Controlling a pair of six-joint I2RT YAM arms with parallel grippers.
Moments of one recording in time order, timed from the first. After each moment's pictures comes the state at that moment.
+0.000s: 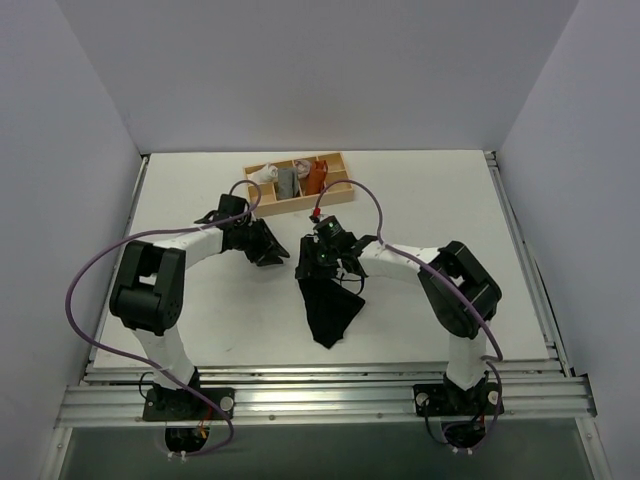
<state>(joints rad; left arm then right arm) -0.27 1.83 1.10 -0.27 0.50 -0.86 0.74 1.90 1.14 -0.11 -0.16 0.65</state>
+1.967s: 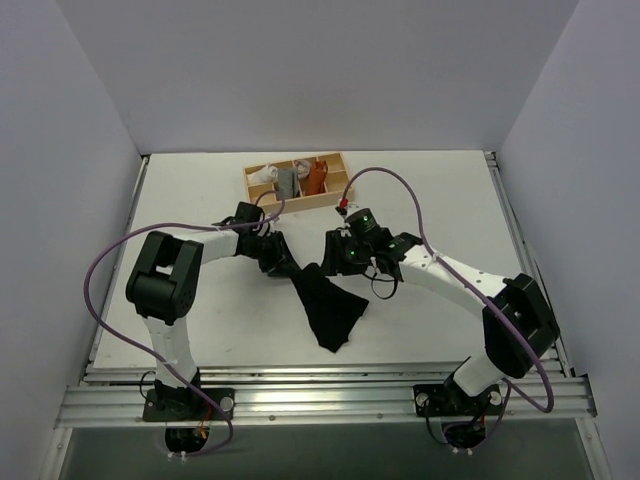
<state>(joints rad) -0.34 1.95 1.12 -0.27 0.62 -0.71 0.69 1.55 1.05 -0.29 -0.14 0.56</state>
